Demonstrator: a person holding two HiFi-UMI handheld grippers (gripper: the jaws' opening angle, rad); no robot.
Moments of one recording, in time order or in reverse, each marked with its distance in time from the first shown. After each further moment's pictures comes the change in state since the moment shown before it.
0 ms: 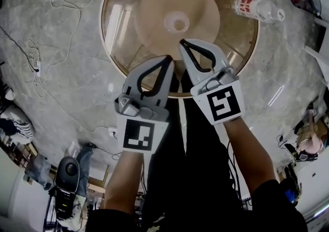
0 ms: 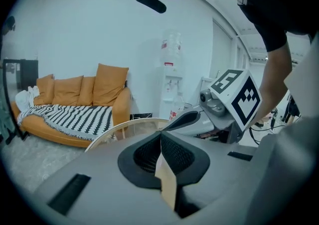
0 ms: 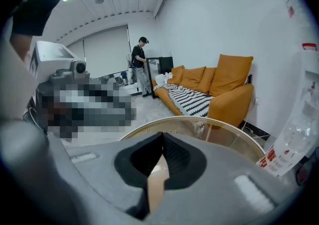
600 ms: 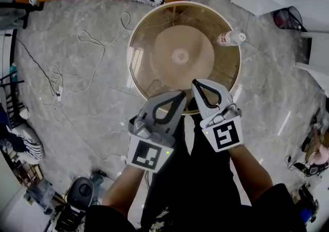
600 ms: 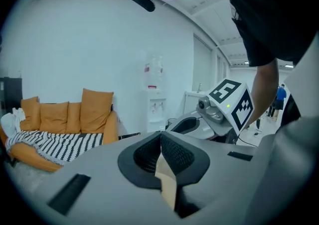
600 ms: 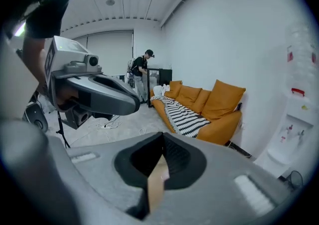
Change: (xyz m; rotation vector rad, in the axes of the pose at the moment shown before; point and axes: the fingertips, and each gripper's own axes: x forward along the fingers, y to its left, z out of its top) left arm -0.134 -0.056 0.167 0.136 -0.108 -0.150; right arm -0.146 0.055 0.152 -0.139 -0.074 -0.091
